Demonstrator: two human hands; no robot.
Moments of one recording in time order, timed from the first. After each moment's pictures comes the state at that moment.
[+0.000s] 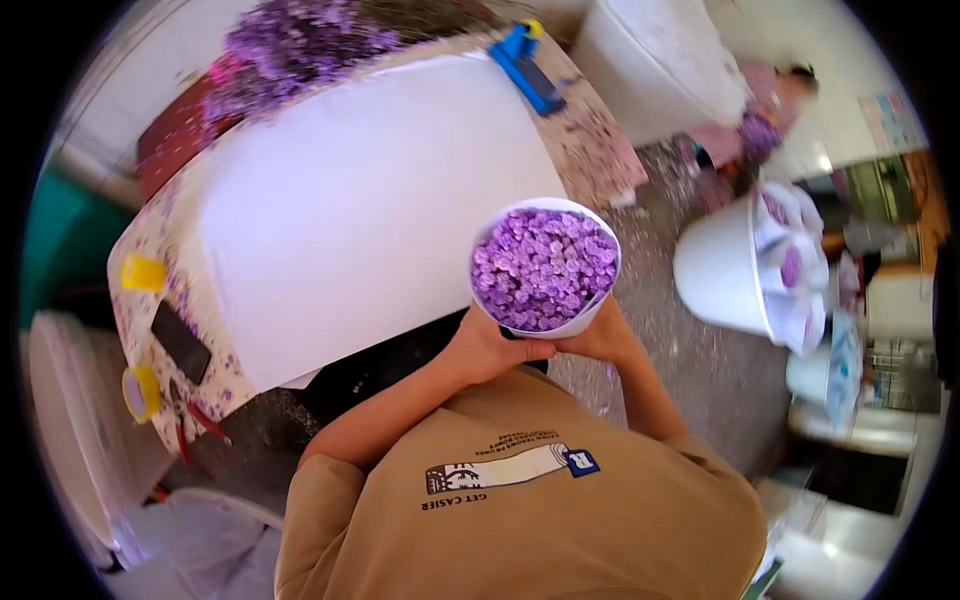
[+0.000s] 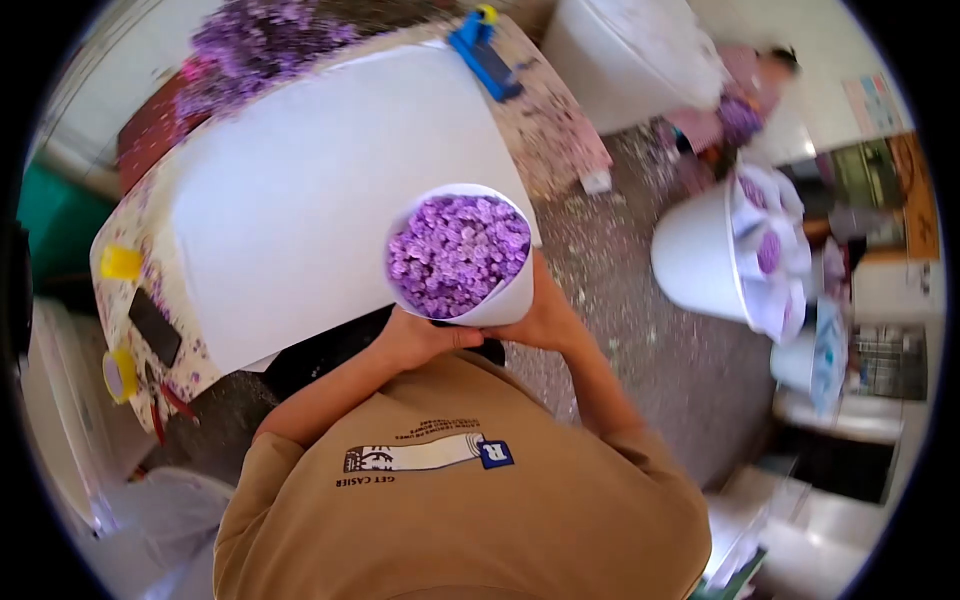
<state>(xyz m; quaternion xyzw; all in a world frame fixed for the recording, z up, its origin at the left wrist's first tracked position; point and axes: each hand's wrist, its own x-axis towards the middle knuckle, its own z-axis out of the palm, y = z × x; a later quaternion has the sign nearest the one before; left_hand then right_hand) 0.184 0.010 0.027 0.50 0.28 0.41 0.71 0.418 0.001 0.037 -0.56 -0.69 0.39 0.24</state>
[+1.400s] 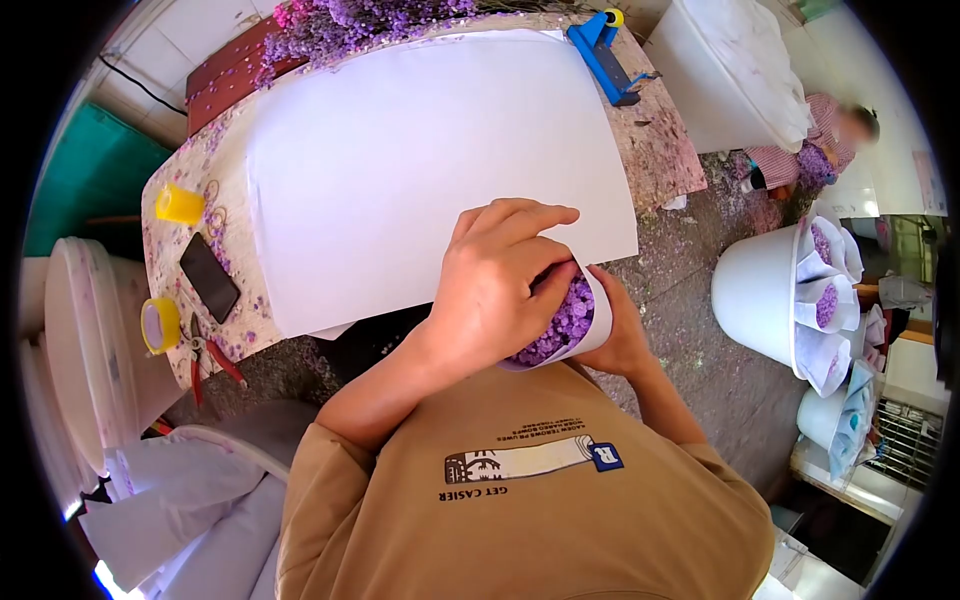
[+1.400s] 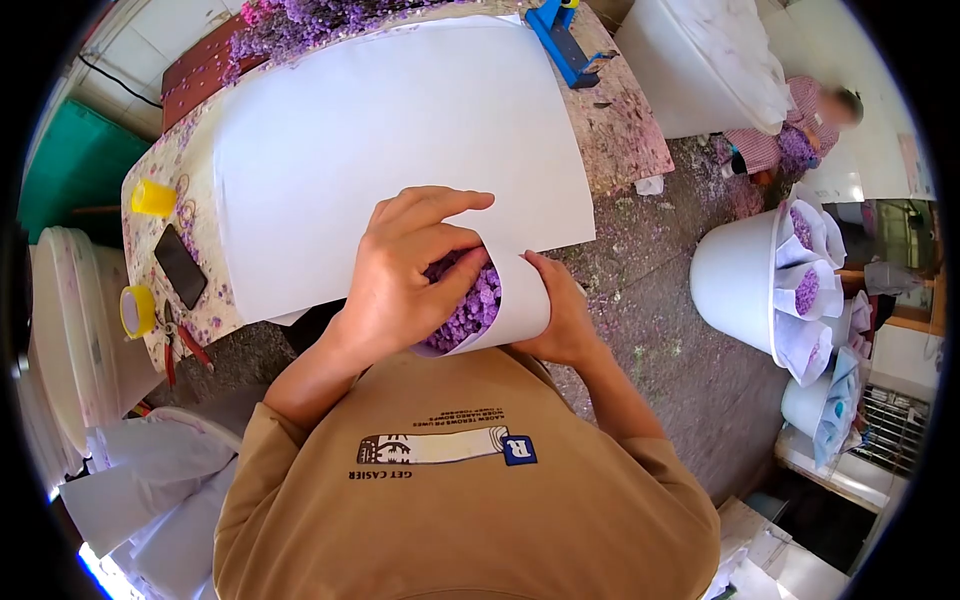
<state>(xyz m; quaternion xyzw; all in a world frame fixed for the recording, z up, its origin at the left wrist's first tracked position) 0.130 0.030 0.109 0.74 0.41 0.49 0.22 0.381 -0.015 0.031 -0.52 -0.77 0.29 0.22</state>
